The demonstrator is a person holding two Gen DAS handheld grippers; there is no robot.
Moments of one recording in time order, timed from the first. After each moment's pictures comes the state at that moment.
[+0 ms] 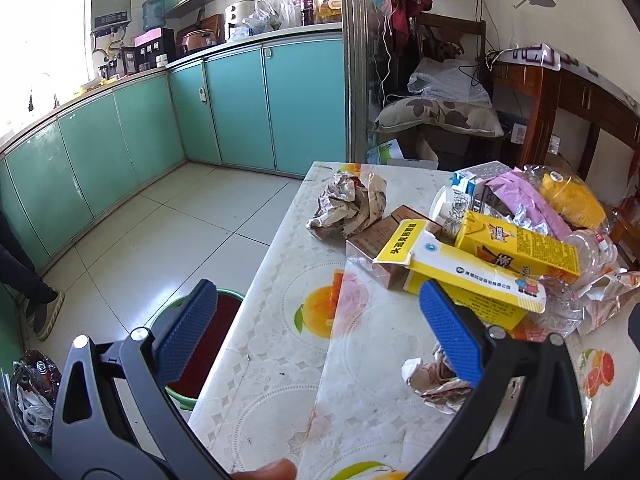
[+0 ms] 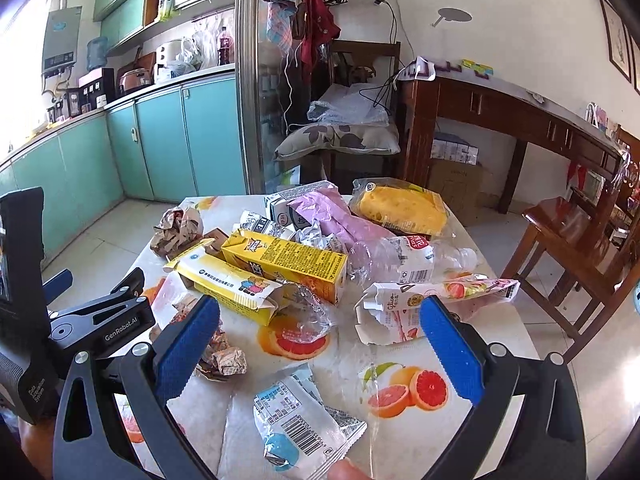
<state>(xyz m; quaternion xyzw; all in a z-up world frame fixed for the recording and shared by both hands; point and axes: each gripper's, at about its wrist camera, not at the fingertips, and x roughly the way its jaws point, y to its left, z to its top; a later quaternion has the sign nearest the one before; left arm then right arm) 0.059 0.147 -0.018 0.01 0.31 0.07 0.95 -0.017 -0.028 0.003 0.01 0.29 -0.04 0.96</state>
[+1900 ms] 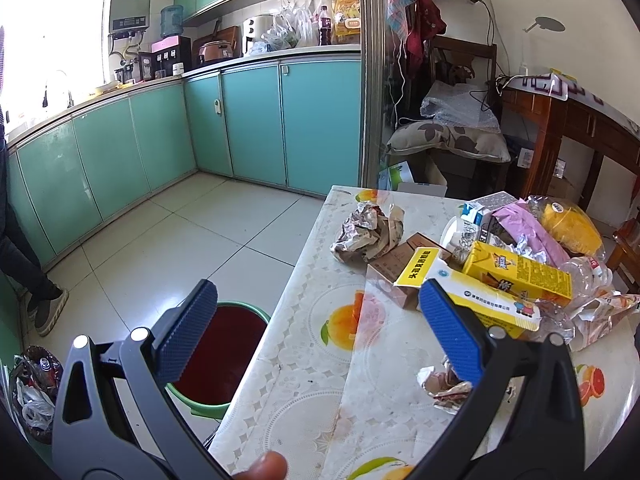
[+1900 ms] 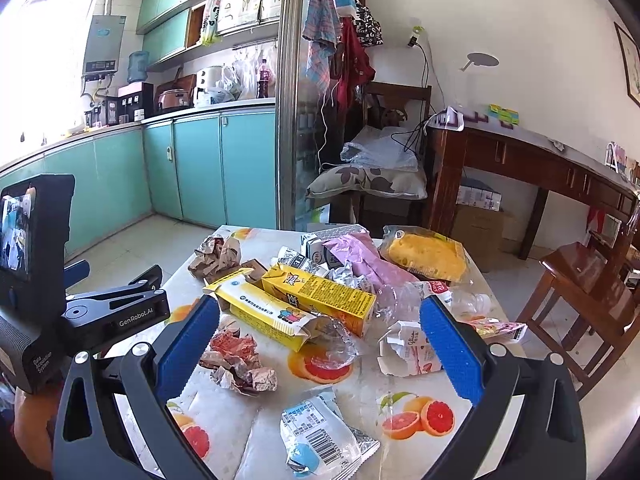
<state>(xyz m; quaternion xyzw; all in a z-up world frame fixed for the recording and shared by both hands) 0.046 0.163 0.000 0.00 0.28 0.08 0.96 -0.039 -0.007 0.019 -0.02 0.22 0.01 0.97</state>
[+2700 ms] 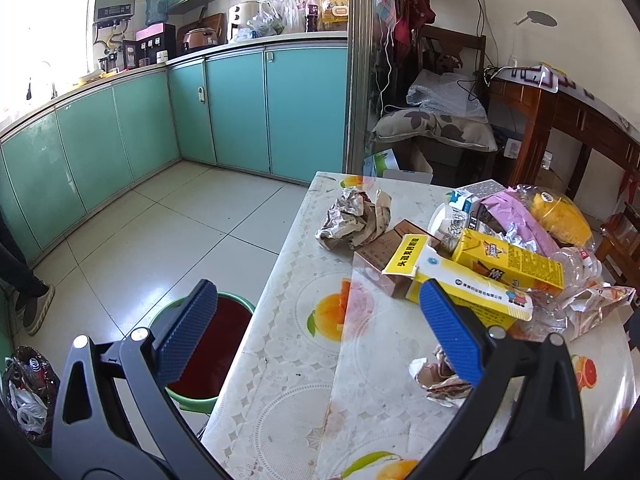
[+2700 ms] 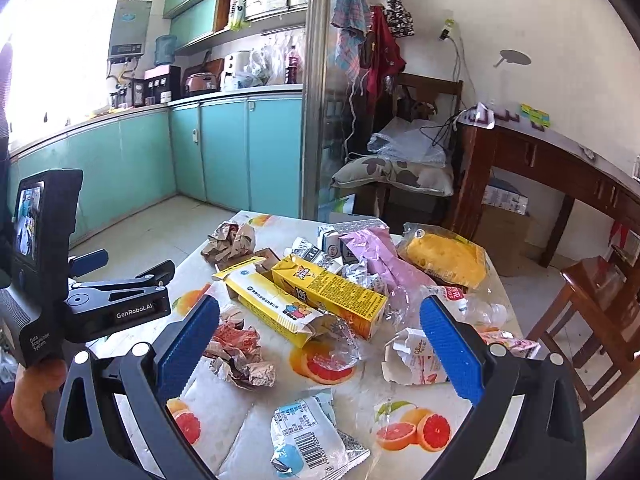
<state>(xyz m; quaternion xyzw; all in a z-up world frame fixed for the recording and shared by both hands) 0.053 0.166 -0.007 -0.02 0.30 0.04 0.95 -0.019 -0.023 0.022 -0.05 0.25 0.09 0.96</state>
